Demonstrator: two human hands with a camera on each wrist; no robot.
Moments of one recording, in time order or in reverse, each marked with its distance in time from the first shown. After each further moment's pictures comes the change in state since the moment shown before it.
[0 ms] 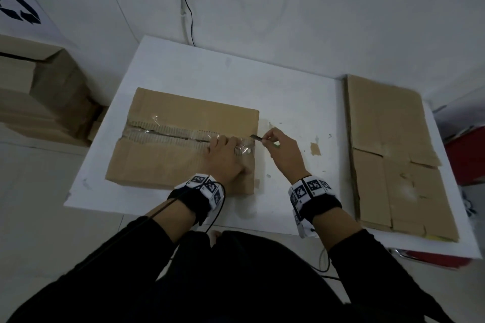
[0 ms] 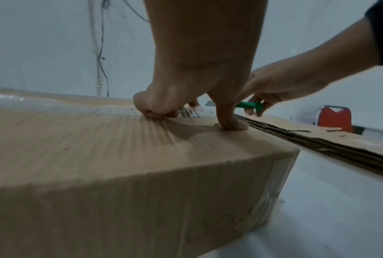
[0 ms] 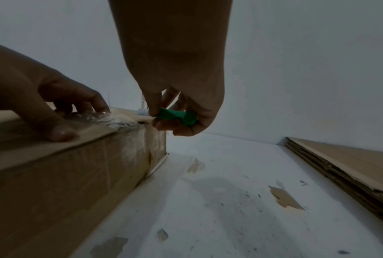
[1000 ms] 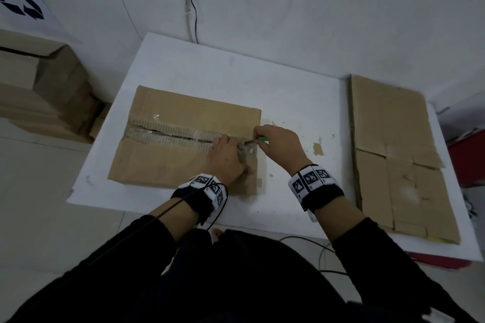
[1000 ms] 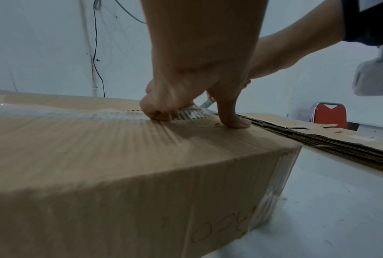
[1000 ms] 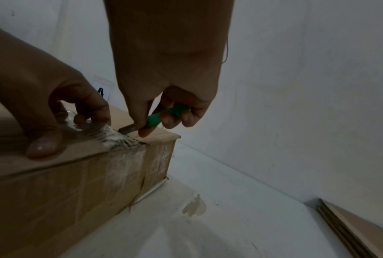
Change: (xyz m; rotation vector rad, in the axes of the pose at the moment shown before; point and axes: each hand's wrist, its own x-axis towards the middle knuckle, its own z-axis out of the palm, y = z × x) left_hand 0.002 -0.005 0.002 -0.051 0.006 0.009; right_hand 0.013 -0.035 -0.003 -0.669 -0.137 -0.356
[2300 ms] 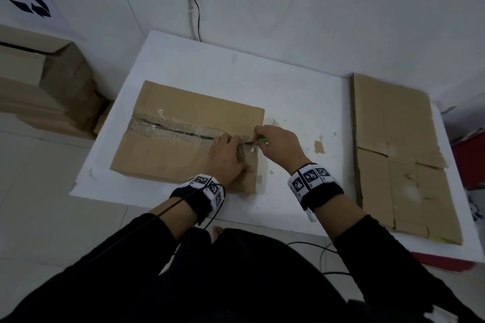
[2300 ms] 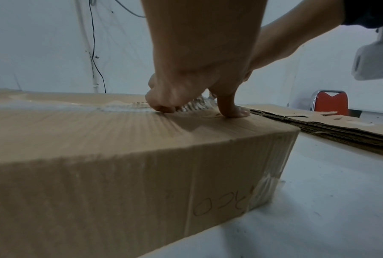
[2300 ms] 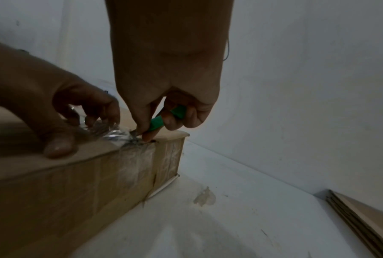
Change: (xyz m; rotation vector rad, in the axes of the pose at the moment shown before) left_hand -0.008 -0.010 0.010 -0.073 0.049 0.070; right_hand -0.007 -0.003 0.002 0.047 -0.035 0.004
